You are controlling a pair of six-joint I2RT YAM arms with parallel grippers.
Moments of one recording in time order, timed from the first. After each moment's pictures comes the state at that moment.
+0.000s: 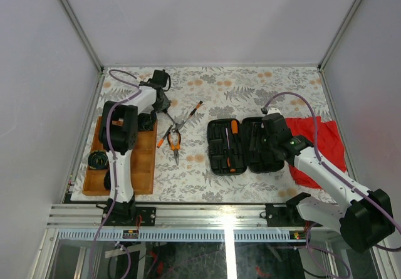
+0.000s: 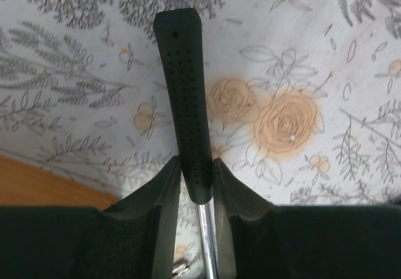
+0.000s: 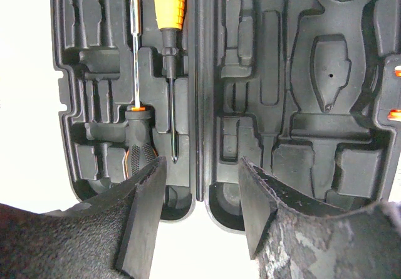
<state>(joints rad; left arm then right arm) -0.18 2.17 1.61 -0.53 -0.23 -0.78 0.48 1.09 0.72 -0.48 0.06 0.47</state>
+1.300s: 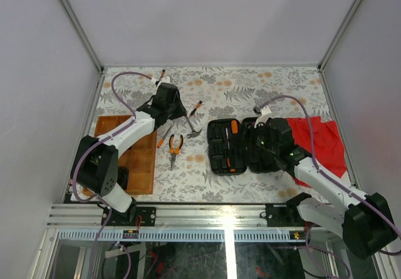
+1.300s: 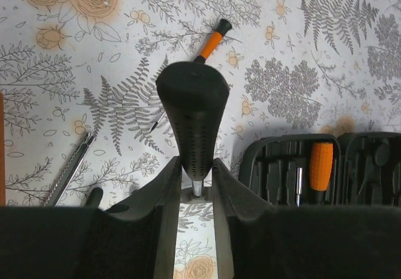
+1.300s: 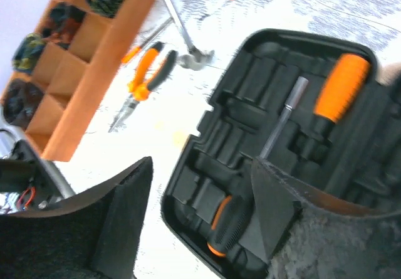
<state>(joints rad) -0.42 1.61 1.11 -0.21 -0.09 -0.66 0.48 1.01 0.53 0.05 -0.29 0.40</state>
